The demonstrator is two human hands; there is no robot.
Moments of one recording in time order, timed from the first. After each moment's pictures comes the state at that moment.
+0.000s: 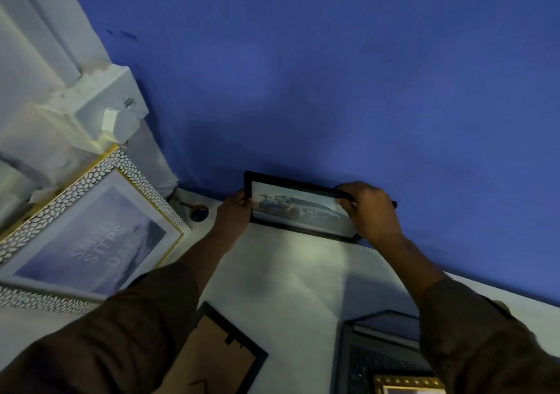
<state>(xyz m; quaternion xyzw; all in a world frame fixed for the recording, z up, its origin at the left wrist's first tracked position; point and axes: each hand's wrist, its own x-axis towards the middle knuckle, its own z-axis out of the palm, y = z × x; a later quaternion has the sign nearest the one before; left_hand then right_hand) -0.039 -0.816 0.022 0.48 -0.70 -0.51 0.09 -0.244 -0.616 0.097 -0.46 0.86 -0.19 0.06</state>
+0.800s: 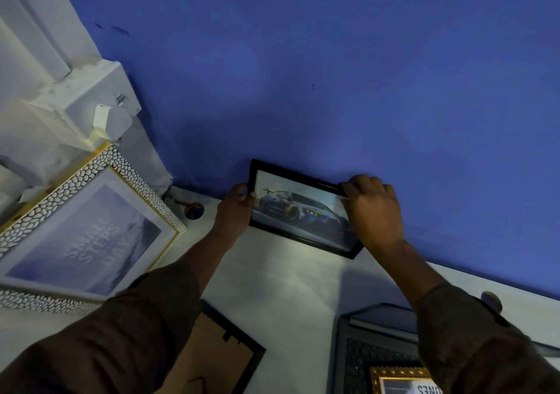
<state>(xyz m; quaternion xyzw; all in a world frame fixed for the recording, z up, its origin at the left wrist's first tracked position) -0.046 -0.813 0.013 0.46 -0.71 -0.52 0.13 -0.238 -0.601 0.091 -0.48 0.86 0.01 -0.13</state>
